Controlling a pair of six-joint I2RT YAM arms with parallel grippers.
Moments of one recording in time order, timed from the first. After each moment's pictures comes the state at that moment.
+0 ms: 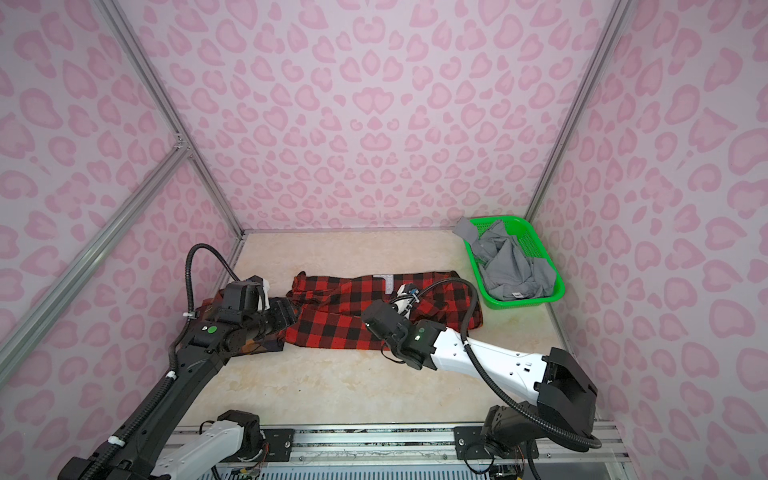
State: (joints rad) left arm -0.20 0.99 0.83 -0.69 0.10 -0.58; right arm 1.05 1.43 1.01 -0.38 0.51 1.36
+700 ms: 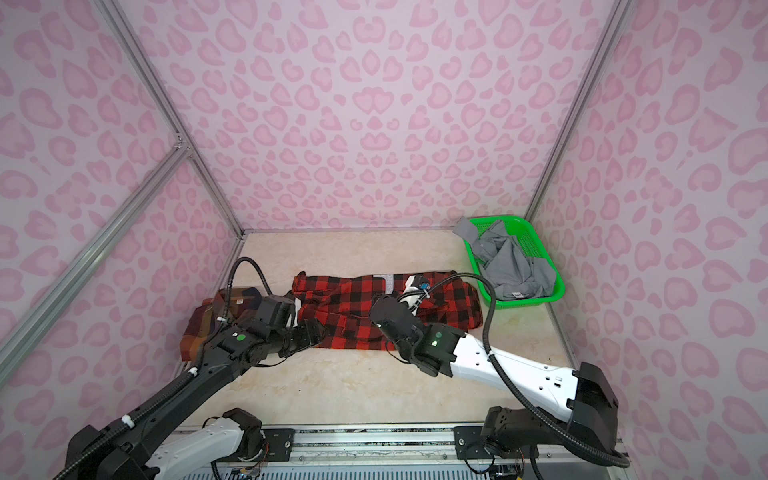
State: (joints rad) left arm -0.48 1.07 0.73 -0.61 0.13 -0.75; right arm 1.00 1.24 1.01 -0.38 0.58 1.21
